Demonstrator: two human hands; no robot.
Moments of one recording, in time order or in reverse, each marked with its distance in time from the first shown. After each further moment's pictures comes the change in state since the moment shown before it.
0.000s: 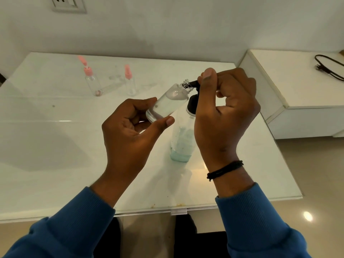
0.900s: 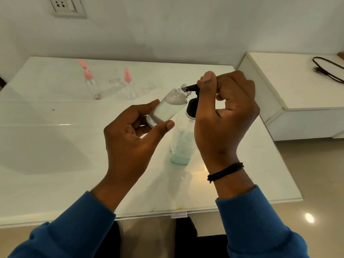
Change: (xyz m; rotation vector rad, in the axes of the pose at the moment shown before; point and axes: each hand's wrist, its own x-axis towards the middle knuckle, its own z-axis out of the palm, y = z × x) left_hand -0.001 -0.004 0.000 -0.030 -0.030 0.001; right_hand 0.001 0.002 0.000 0.003 0.003 -0.014
